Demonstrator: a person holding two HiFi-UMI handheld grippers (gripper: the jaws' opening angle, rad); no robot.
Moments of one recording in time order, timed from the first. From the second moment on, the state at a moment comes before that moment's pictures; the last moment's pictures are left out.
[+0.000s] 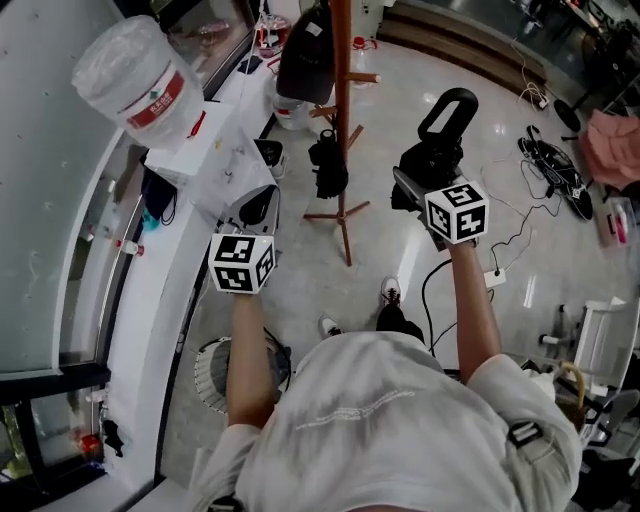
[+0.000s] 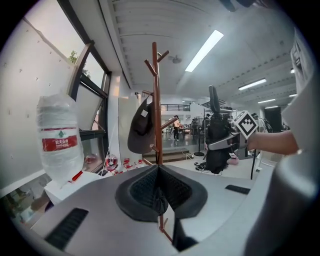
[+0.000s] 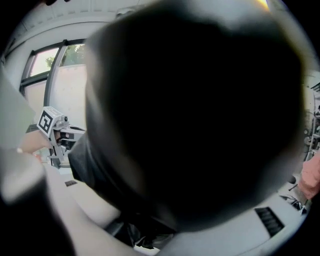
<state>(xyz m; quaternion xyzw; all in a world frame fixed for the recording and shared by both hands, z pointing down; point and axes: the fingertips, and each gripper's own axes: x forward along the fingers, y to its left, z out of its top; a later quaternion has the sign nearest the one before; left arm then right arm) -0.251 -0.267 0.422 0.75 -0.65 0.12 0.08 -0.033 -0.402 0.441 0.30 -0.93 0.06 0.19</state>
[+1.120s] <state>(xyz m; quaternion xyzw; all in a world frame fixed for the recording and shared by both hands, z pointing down) -0.147 -0.270 0.370 0.83 -0.56 0.08 0.02 0.099 -0.297 0.387 0.42 -0.89 0.05 0.16</state>
